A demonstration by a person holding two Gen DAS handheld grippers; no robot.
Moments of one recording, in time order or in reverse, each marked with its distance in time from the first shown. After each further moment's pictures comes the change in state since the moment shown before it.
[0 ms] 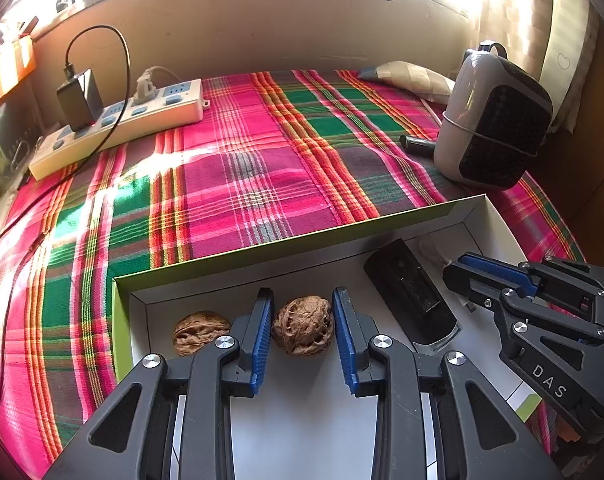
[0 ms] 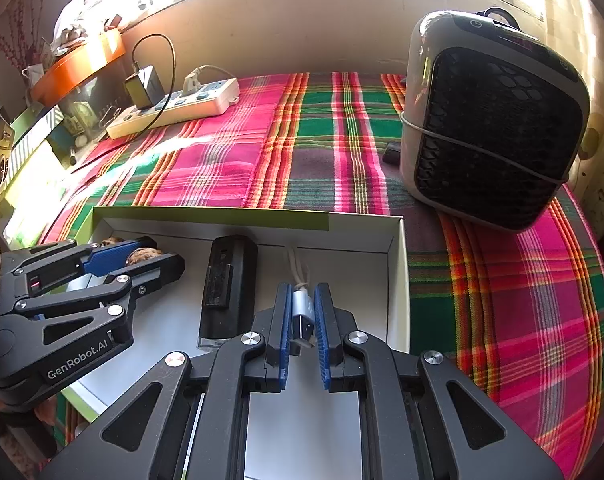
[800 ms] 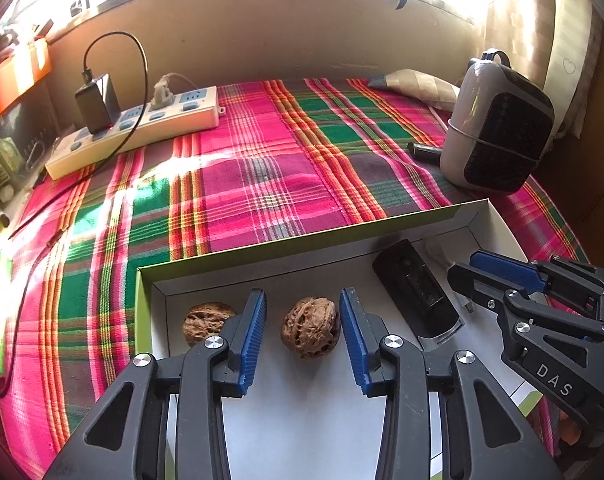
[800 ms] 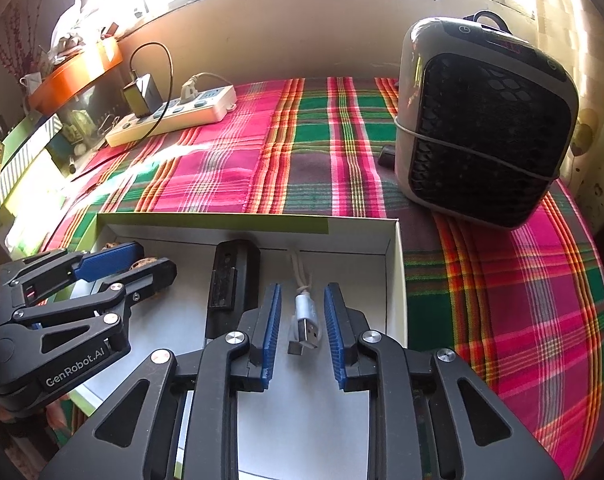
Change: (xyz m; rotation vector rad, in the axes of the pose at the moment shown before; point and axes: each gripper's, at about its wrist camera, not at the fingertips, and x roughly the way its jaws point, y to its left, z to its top) left arm -0.013 0.000 -0.004 0.001 -0.035 0.046; right arm -0.005 0.003 -0.002 0.022 -0.020 -0.006
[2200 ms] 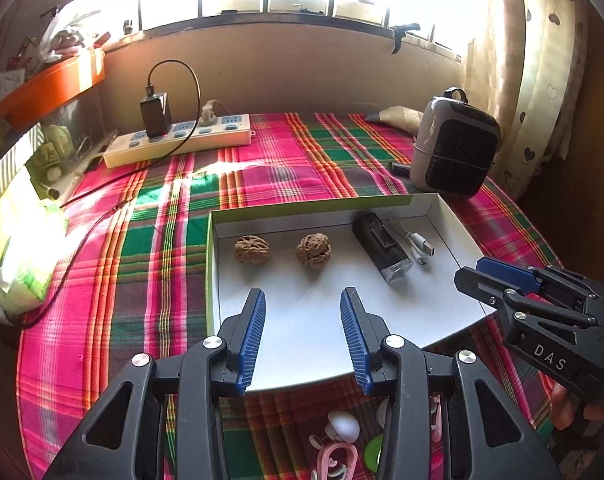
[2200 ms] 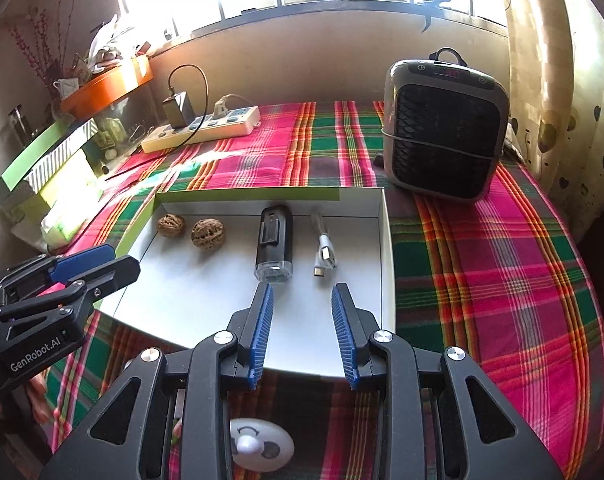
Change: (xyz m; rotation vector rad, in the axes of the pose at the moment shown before) left arm -0.087 0.004 -0.057 -0.076 -0.122 0.011; right arm -0.066 0.016 -0.047 -0.005 -0.095 0.015
